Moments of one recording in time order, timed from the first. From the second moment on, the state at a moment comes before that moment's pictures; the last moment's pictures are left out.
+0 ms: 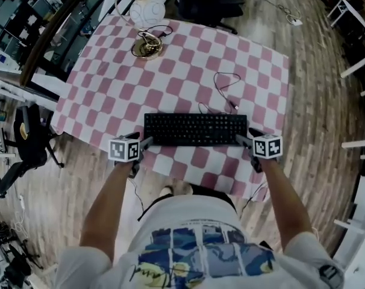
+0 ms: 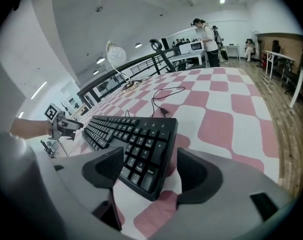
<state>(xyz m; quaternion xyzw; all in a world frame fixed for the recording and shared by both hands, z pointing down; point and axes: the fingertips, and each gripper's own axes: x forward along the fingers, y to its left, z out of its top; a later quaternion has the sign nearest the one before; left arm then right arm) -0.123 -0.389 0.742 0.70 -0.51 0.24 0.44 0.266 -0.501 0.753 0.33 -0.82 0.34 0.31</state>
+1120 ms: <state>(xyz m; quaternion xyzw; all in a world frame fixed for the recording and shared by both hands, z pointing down) -0.113 -0.415 0.763 0.69 -0.53 0.20 0.46 0.256 -0.499 0.762 0.33 -0.82 0.33 0.34</state>
